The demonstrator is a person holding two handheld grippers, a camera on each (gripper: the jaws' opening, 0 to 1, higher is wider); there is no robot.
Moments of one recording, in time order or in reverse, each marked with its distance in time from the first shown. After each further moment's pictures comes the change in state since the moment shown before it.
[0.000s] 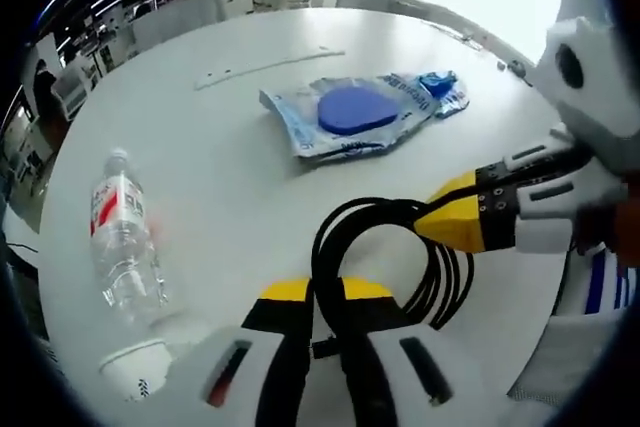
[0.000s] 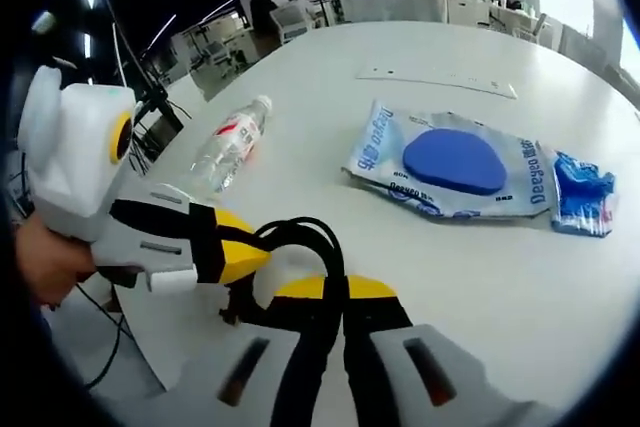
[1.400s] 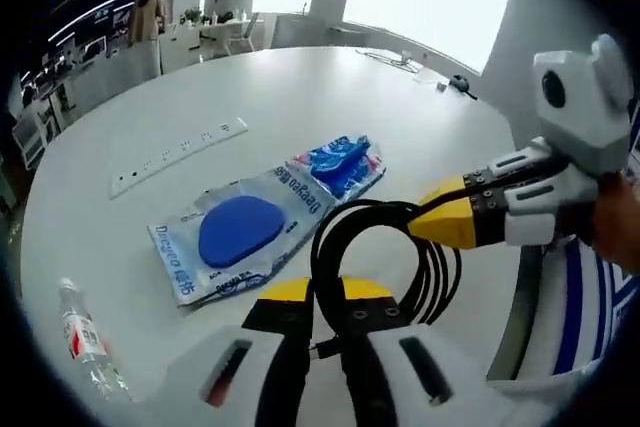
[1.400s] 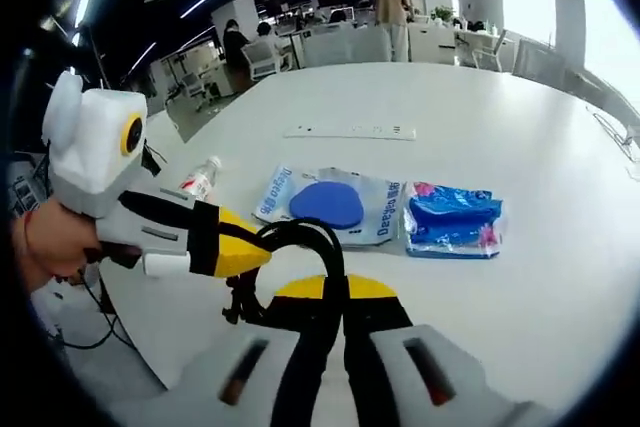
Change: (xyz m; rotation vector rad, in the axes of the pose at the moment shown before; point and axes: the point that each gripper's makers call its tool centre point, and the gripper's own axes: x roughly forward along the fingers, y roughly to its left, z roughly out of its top) left arm 0.010 -0.125 0.118 0.129 -0.116 -0.211; right arm -0.113 -0.119 0.027 0.053 -0.133 -0.123
